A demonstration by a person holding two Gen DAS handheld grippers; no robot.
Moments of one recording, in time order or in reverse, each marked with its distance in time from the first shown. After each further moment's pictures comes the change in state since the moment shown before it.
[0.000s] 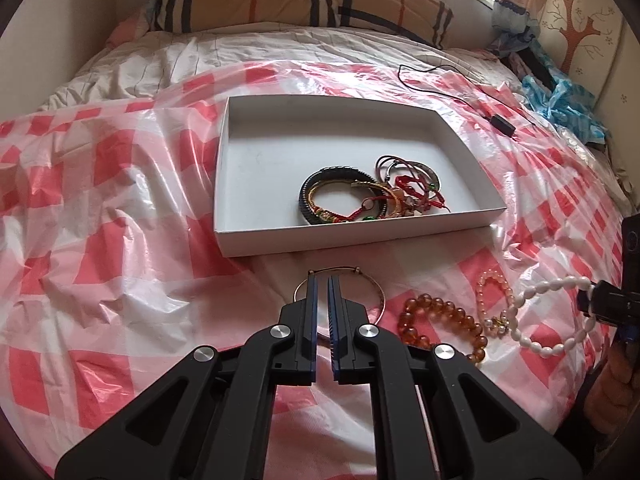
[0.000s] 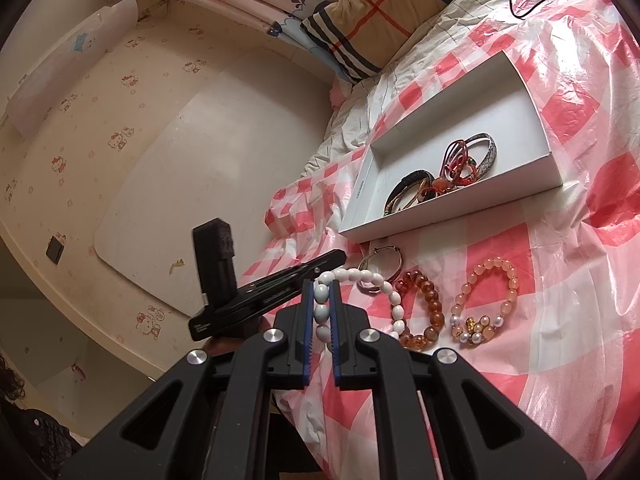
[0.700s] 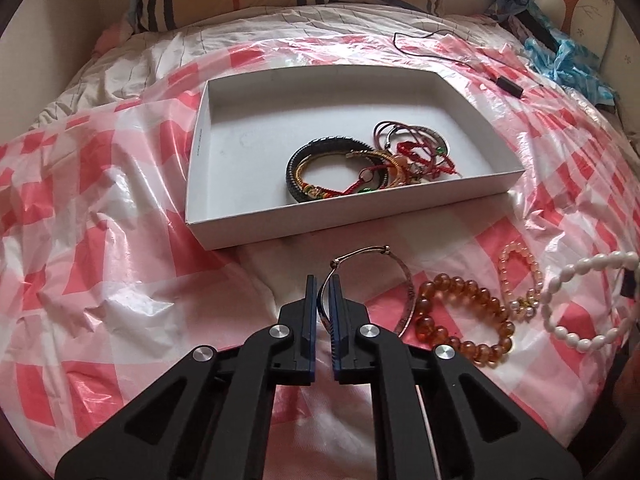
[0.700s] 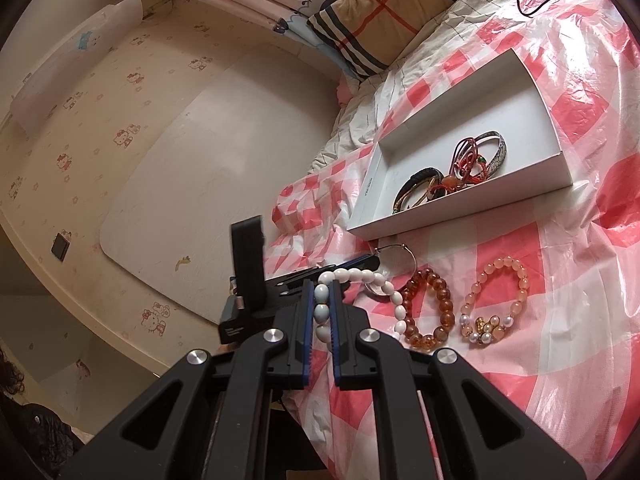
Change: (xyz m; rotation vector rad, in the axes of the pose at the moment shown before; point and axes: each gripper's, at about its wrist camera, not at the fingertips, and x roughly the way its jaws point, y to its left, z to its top) left arm 0.018 -0.020 -0.004 0.093 0.056 0.048; right arm 0.004 0.002 0.001 -0.007 0.010 0.023
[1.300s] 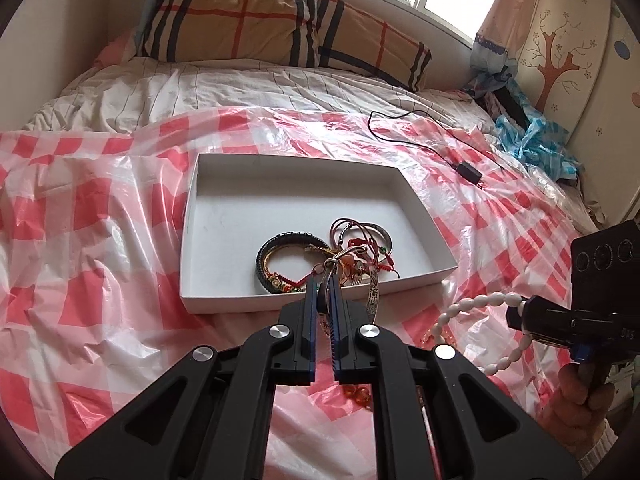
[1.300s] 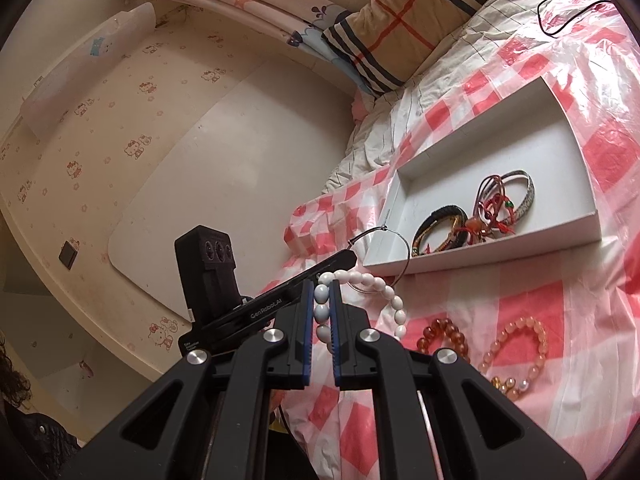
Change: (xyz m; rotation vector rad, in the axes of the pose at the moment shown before) left arm -0.049 0.006 0.032 -0.118 -0.197 -0.158; right arm 0.016 0.005 0.034 -0.027 -0.048 0.048
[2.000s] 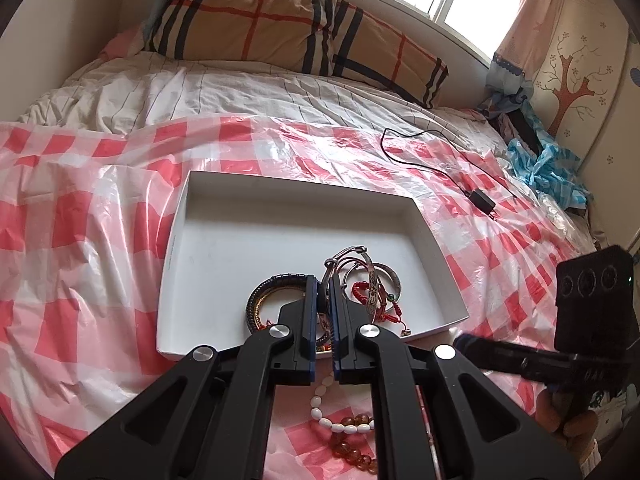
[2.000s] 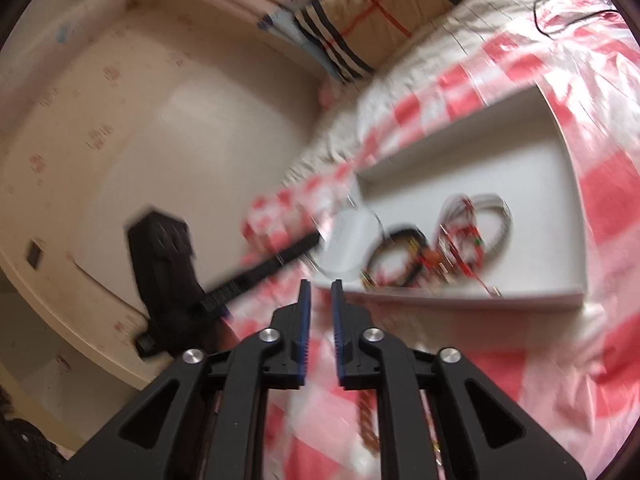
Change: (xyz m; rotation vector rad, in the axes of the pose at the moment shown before) left arm 0.039 0.004 0.030 -0.075 -0.025 0.011; right arm 0.032 -0.031 0.035 -0.016 0.124 -0.172
